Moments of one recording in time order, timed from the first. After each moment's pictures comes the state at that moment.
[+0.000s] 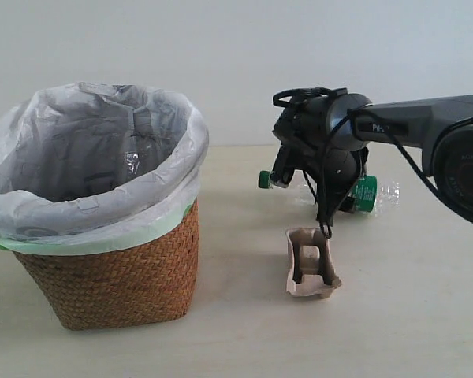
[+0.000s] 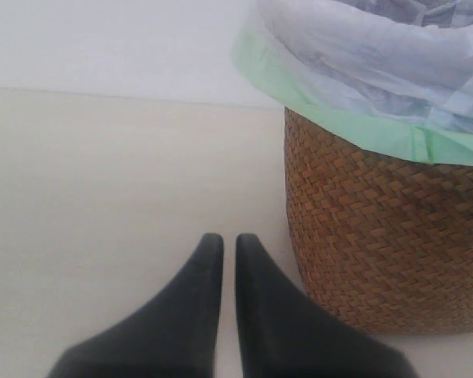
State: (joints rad) left arm 0.06 0.00 0.00 -0.22 0.31 0.15; right arm 0.48 2.40 -1.91 -0.73 1.08 -0.25
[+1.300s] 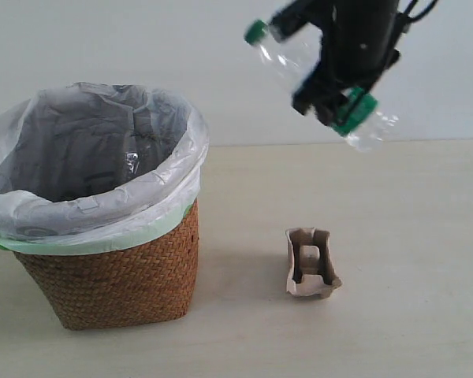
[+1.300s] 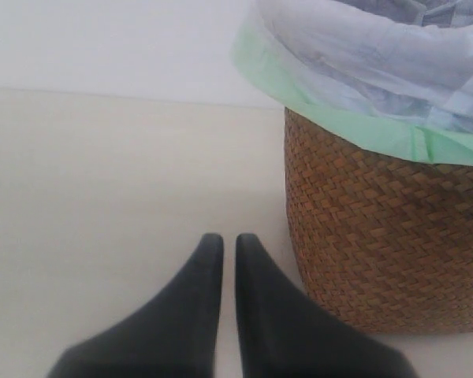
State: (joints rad) left arm 0.06 0.00 0.00 -0.22 0.31 0.15; right arm 0.48 1.96 -1.97 -0.30 1.23 -0.20
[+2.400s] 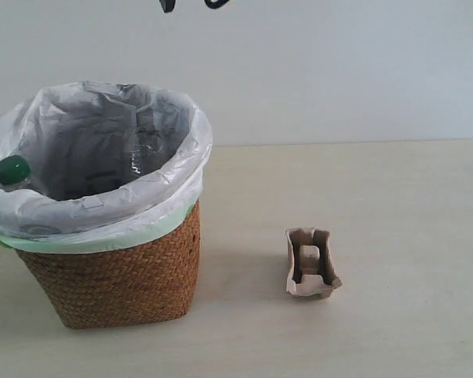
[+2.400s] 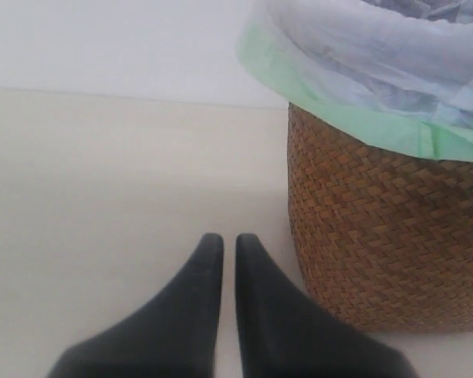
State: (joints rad) left arm 0.06 0.00 0.00 -0.22 0.31 0.15; right arm 0.75 1.89 -2.27 -0.24 1.22 0.19
